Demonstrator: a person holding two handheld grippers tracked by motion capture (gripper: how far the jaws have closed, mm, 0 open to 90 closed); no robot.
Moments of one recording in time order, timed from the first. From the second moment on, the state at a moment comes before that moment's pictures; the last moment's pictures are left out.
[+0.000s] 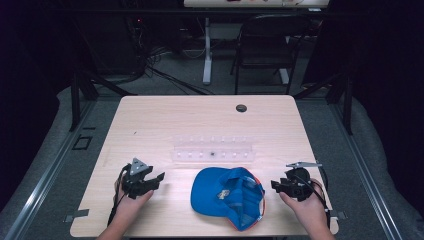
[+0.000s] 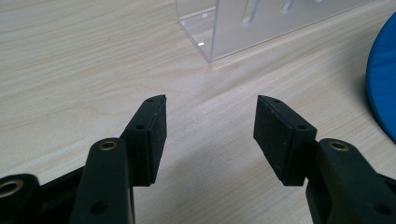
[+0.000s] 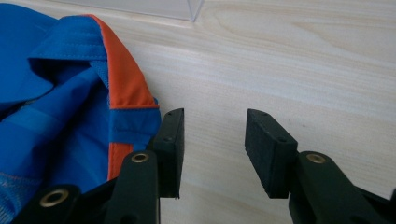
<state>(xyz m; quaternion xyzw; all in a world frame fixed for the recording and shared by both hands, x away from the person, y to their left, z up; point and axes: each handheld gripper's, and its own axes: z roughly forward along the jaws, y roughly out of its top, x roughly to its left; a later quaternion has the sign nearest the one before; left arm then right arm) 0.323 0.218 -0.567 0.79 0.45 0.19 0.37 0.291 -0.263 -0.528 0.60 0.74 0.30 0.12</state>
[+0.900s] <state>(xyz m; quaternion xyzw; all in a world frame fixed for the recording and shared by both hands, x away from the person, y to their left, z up) 0.321 0.216 -0.567 0.79 0.45 0.20 0.37 0.287 -0.259 -0.508 0.59 0.75 0.30 -0.02</state>
